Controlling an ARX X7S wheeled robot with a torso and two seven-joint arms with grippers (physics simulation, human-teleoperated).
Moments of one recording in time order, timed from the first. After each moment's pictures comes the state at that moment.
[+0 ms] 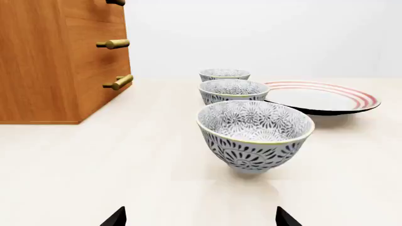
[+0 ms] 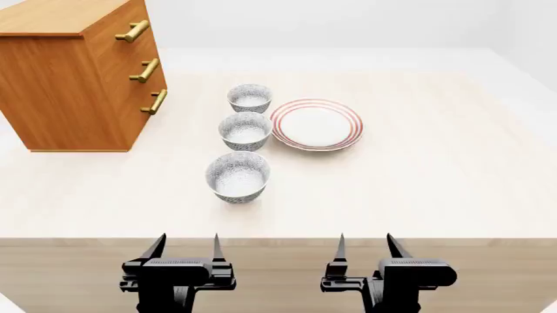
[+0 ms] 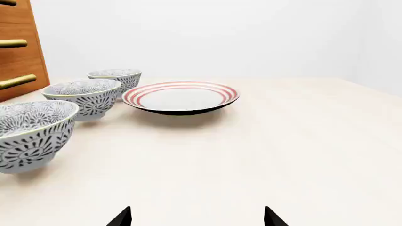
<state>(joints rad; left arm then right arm) 0.00 0.00 0.00 0.00 0.00 0.00 0.00 0.00 0.00 0.00 0.00 0.00 0.00 0.00</state>
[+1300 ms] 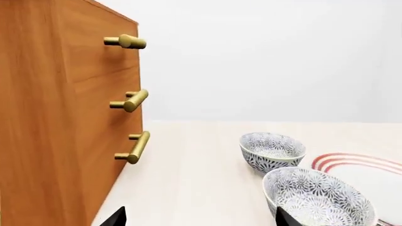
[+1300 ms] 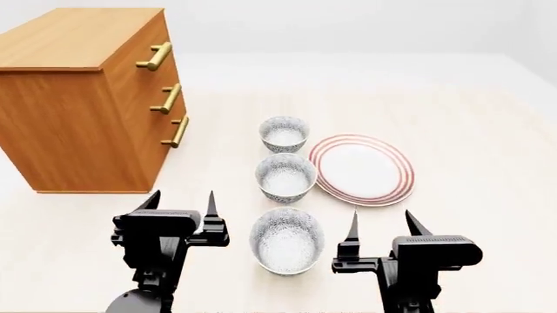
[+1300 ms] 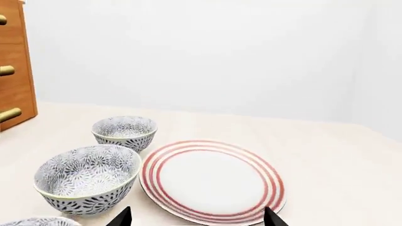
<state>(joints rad) -0.17 -0.13 0.07 0.16 -0.17 -0.25 -0.06 0.02 0.15 -0.10 -0.32 0.06 0.28 0.15</state>
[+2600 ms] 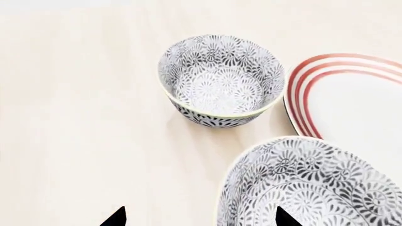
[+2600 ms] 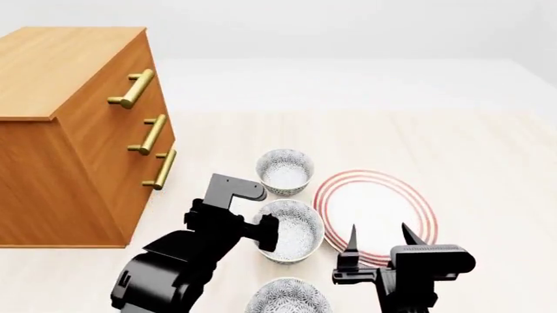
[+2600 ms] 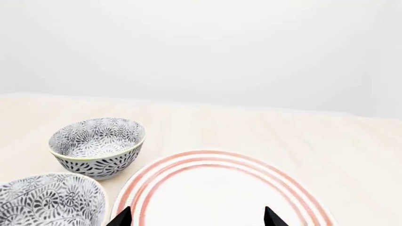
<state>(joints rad) -0.61 -0.09 0.29 -0.14 -0.30 -0.92 0.03 0.00 0.19 -0.13 -0.24 0.12 0.24 0.17</state>
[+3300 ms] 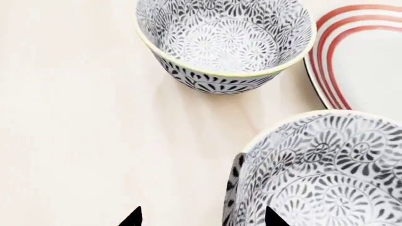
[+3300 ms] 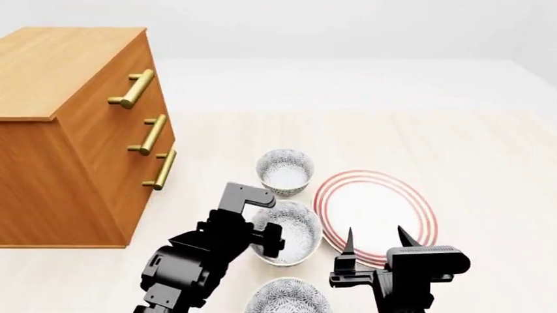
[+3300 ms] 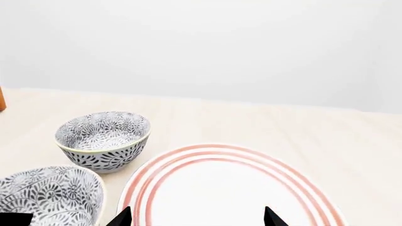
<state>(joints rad) -0.72 -0.04 0.36 -0.54 -0.30 -0.77 0.05 0.00 0.20 -0.15 -0.23 0.14 0.24 0.19</state>
